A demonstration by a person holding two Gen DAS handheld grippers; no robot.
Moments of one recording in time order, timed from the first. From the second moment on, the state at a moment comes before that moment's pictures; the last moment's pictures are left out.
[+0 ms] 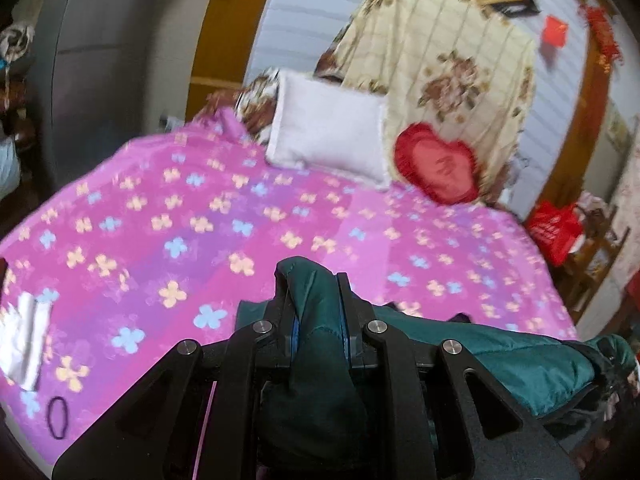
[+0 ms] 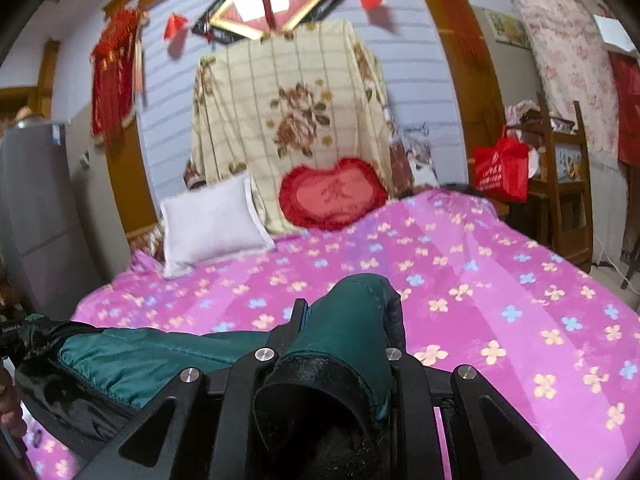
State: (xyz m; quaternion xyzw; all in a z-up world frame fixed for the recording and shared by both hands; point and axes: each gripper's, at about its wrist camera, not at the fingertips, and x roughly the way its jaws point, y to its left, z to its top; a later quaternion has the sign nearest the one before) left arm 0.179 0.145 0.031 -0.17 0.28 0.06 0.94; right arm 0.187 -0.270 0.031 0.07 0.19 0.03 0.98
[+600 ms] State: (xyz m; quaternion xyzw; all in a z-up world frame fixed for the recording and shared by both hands) left arm 0.265 0.135 -0.062 -0.16 0.35 0.11 0.92; right arm 0.290 -0.278 -0.053 0.09 0.32 0.03 0.94
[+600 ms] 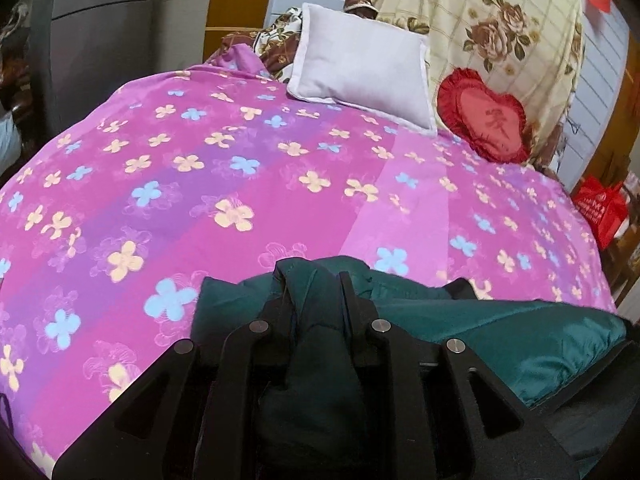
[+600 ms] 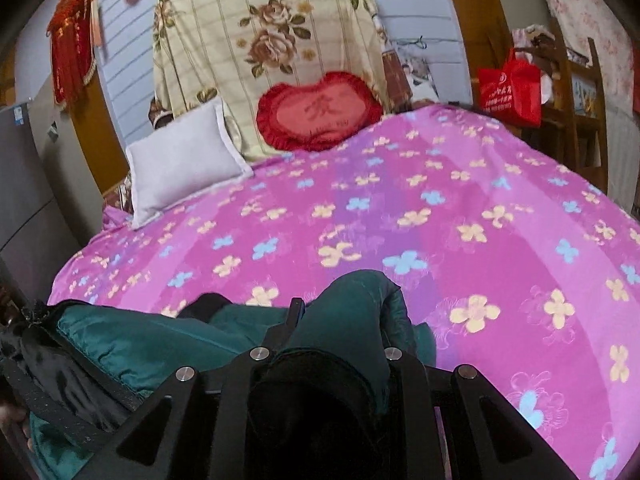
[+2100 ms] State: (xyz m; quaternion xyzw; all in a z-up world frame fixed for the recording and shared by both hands) left arm 0.270 0.133 -0.032 -0.15 0.34 0.02 0.93; right arm 0.271 -0.234 -0.015 0.02 0.29 0.10 0.95
